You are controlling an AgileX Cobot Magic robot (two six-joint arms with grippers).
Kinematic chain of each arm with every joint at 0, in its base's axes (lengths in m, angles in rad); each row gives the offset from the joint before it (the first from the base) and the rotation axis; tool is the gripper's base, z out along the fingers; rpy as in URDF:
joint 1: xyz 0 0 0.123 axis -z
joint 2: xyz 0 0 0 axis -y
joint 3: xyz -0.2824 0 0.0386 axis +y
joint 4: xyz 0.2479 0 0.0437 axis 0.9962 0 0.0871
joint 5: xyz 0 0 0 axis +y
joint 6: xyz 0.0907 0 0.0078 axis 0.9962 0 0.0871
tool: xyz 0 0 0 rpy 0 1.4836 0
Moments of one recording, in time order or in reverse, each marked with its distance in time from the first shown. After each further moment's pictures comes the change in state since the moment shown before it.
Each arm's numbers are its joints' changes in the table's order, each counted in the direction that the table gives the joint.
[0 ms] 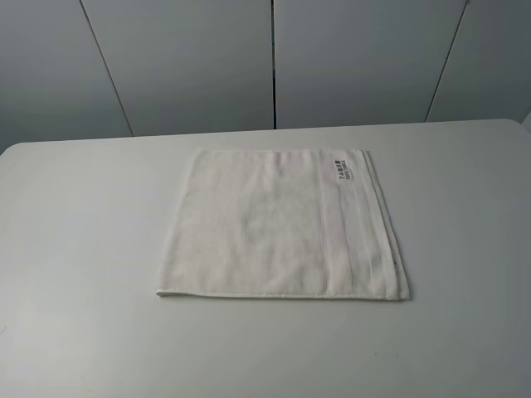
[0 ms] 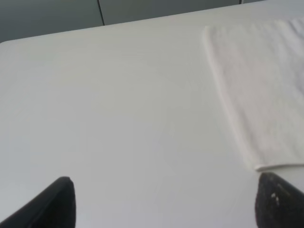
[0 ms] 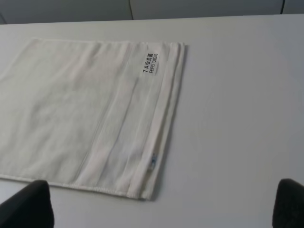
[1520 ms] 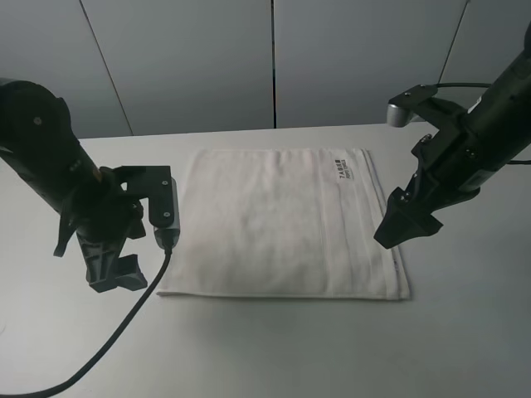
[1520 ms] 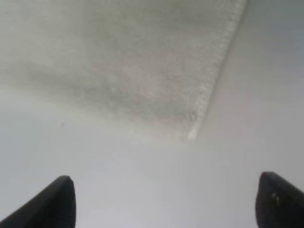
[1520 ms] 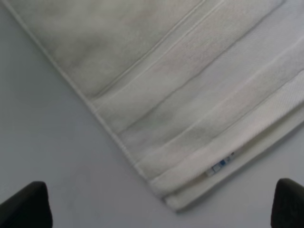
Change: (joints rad) left arm 0.393 -1.588 -0.226 -0.079 -0.450 0.835; right arm -0.155 -1.448 -0.305 0.229 -0.236 -0.732
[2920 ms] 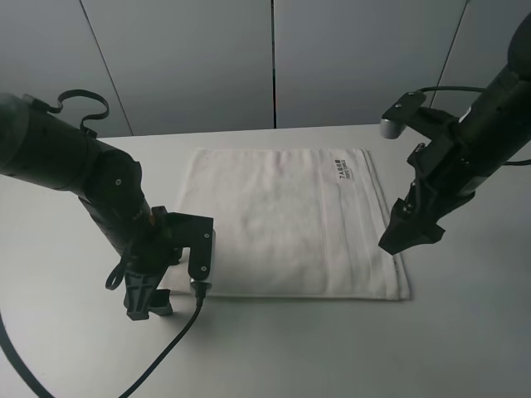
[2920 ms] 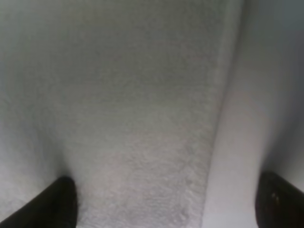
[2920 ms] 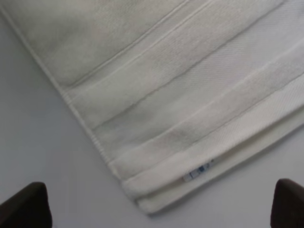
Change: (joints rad) left arm 0.094 -0.231 -0.021 0.052 -0.158 0.046; right arm 0.000 -0.042 0.000 -0.039 -0.035 -0.119
